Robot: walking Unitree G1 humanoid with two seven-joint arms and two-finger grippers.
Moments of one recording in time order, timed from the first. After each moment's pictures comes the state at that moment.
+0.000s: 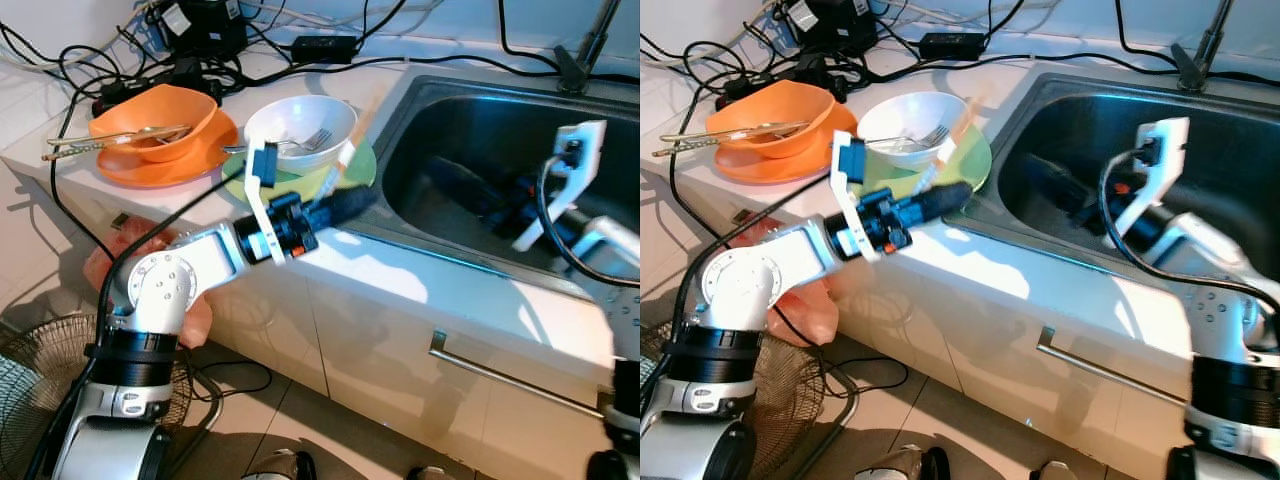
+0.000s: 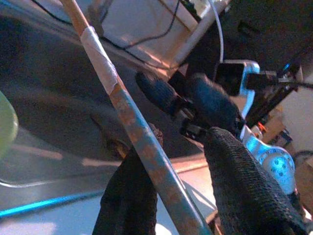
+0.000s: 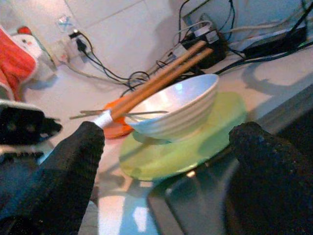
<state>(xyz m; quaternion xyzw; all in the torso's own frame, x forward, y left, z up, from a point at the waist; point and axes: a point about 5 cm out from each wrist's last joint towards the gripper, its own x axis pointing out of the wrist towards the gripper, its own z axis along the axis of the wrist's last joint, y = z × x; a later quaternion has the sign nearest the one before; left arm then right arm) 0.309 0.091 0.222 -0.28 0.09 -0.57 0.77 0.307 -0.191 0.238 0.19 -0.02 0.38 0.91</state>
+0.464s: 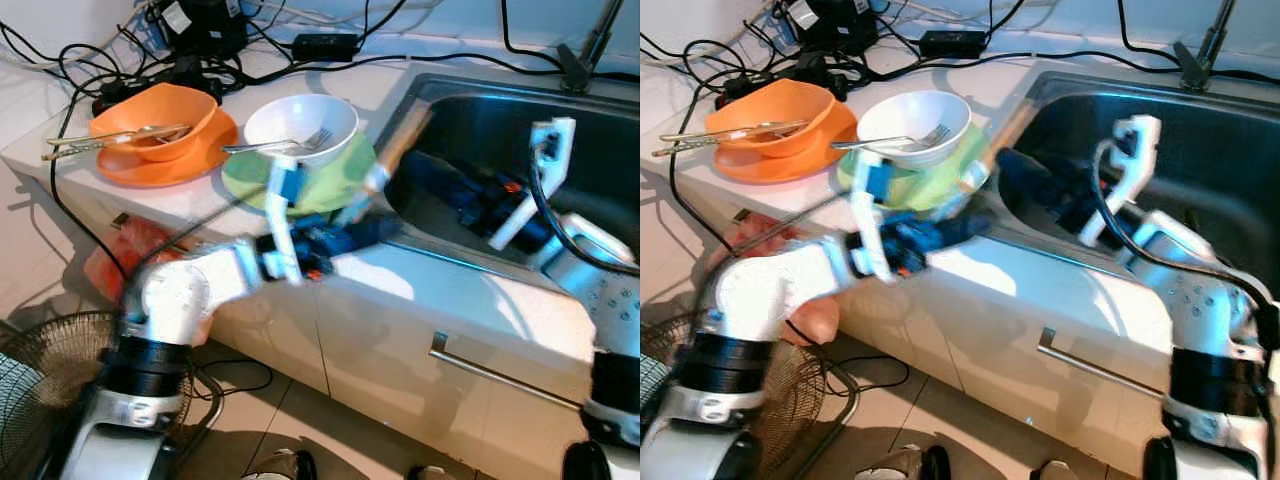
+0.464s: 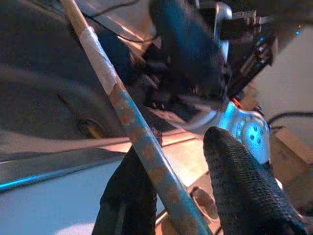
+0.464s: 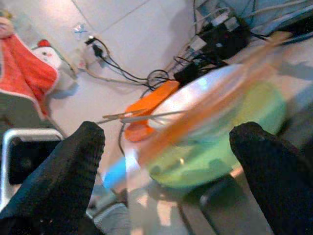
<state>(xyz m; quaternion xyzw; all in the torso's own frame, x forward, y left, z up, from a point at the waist) 0.295 0.069 0.216 -0.27 0.11 -0.62 0.73 0.310 -0.170 0.245 0.24 0.00 0.41 0.88</state>
